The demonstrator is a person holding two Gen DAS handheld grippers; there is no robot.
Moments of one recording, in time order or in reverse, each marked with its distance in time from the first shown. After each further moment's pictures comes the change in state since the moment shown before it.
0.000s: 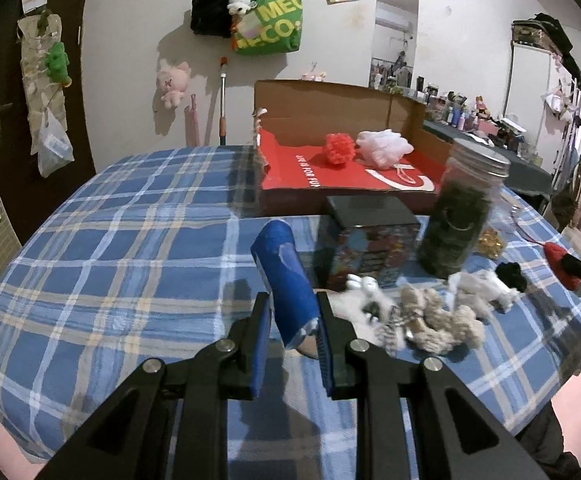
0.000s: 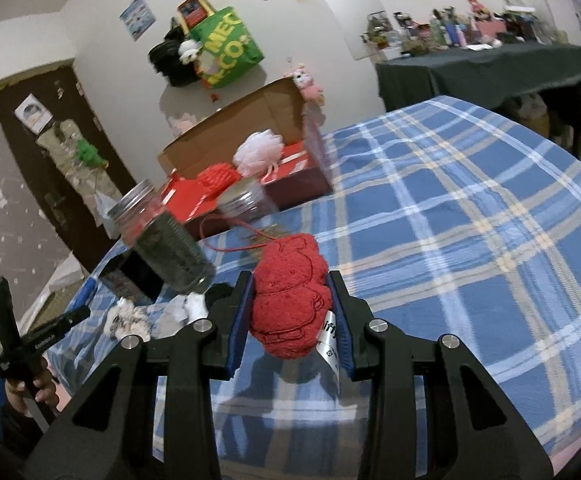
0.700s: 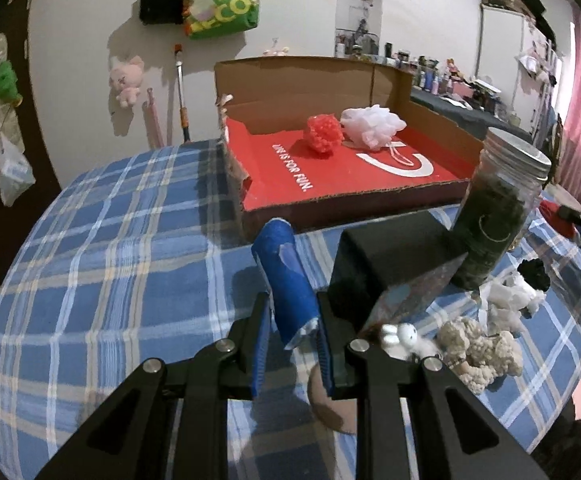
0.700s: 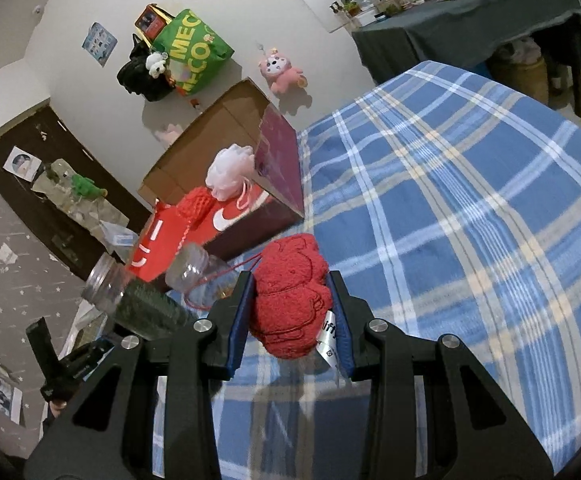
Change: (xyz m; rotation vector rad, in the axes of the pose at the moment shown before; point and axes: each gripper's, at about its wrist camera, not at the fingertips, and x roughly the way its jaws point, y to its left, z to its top) left arm 0.055 0.010 0.044 0.146 0.089 -0.099; right arm 0.041 -0.057 0.056 0.189 0.082 0.068
